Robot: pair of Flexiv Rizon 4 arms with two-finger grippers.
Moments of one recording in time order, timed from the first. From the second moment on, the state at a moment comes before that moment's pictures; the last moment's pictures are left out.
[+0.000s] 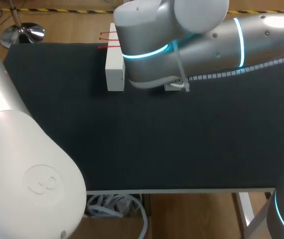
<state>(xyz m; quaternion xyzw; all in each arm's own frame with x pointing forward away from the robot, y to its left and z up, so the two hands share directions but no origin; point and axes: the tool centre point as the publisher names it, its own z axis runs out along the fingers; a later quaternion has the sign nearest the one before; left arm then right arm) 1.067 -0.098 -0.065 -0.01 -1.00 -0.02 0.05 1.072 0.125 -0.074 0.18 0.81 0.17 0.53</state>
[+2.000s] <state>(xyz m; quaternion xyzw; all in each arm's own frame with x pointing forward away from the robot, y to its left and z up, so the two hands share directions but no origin) 1.067 -0.098 -0.065 -0.01 -1.00 -0.02 0.05 1.080 0.187 -0.060 0.16 0.78 0.02 0.61</state>
